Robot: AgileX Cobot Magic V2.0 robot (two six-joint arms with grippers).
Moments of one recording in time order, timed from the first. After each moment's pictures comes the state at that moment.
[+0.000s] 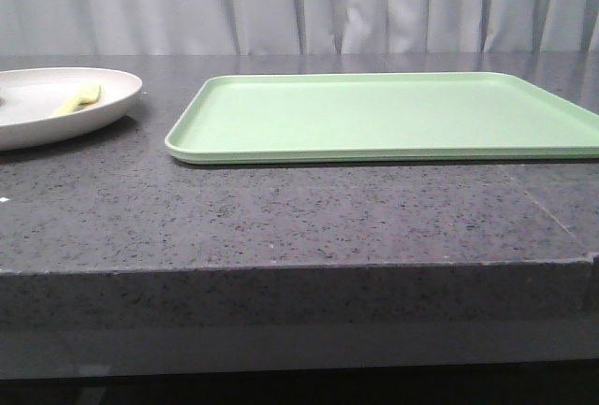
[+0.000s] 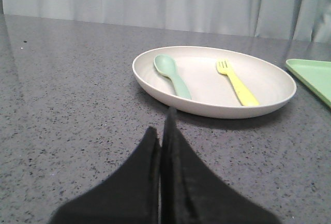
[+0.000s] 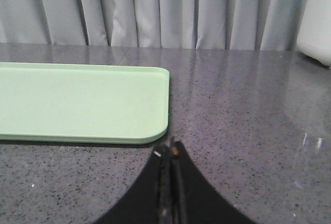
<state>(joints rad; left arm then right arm) 0.04 0.00 0.01 -0.07 0.14 0.00 0.01 -0.01 0.03 0.01 0.04 0.02</state>
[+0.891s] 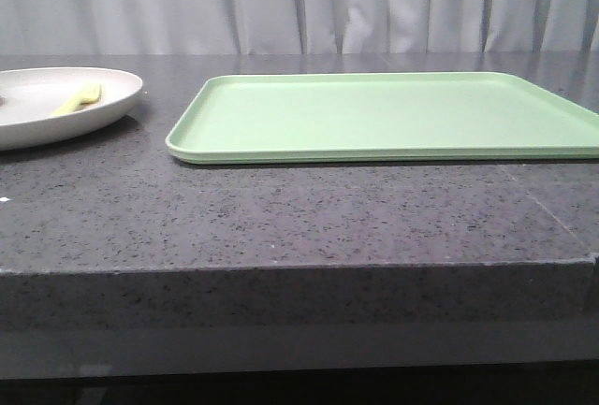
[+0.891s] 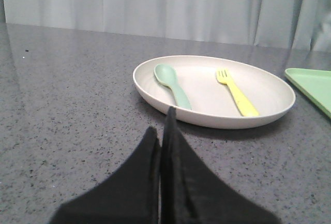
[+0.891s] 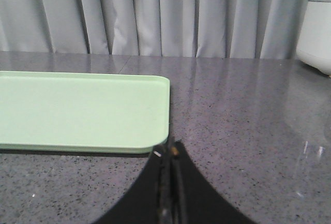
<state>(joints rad) 0.04 0.00 0.00 -0.07 0.11 0.00 0.01 -0.01 0.02 0.01 0.01 0.02</state>
